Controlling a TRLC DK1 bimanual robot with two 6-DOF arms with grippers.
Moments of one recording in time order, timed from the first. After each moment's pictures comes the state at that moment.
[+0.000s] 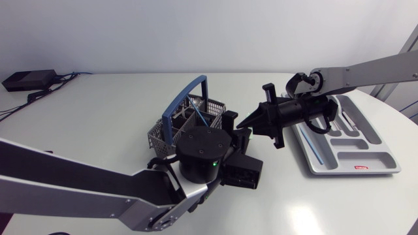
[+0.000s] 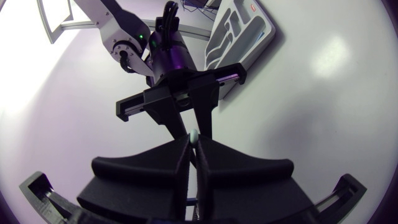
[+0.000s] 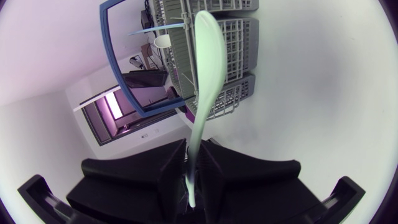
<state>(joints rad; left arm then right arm) -1.04 1.82 0.79 0.83 -0.37 1.34 0.12 1.98 1.31 -0.93 -1.27 0.34</state>
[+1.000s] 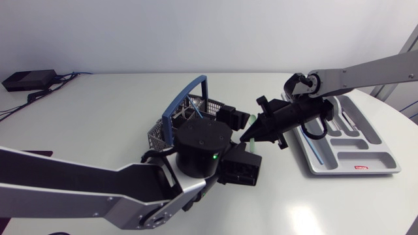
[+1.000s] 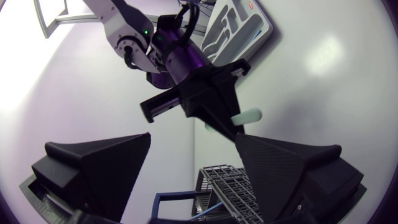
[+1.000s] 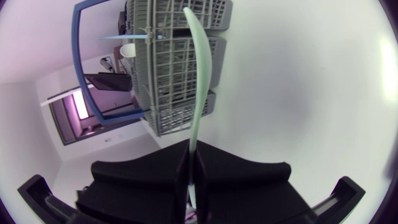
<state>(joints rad) -1.04 1.73 0.81 0.66 -0.39 1.30 0.12 1.99 1.30 -0.89 -1.01 0.22</state>
